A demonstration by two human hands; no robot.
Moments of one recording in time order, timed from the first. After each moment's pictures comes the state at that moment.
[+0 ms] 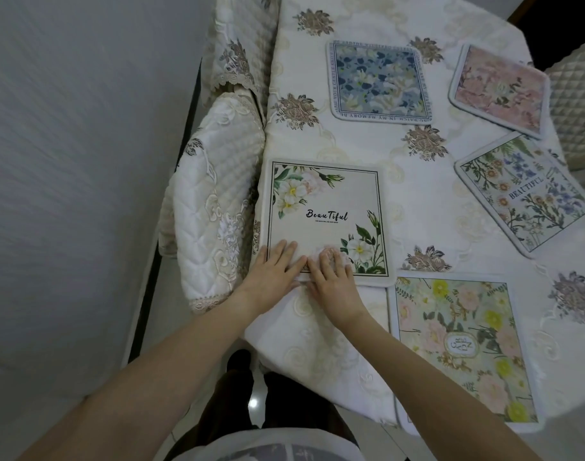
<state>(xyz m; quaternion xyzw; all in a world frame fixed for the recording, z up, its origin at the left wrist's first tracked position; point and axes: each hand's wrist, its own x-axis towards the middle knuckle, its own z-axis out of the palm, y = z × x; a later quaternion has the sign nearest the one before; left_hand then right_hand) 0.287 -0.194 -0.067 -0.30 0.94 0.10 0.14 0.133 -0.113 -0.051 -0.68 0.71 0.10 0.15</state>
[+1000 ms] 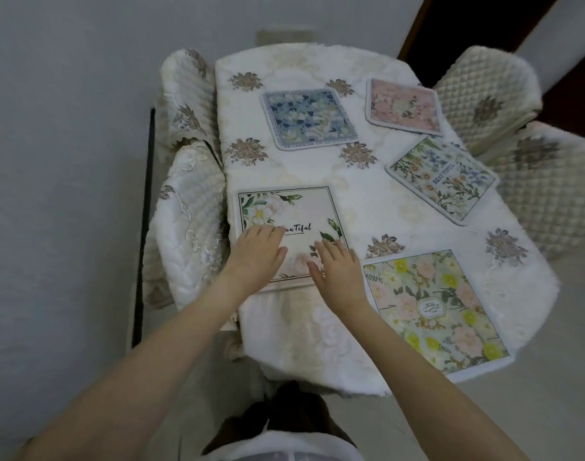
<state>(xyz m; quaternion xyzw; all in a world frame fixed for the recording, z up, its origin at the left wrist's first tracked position) 0.276 -0.219 0.044 -0.30 0.95 0.12 -0.05 0.137 -0.089 0.026 -0.53 0.84 -0.10 0.10</state>
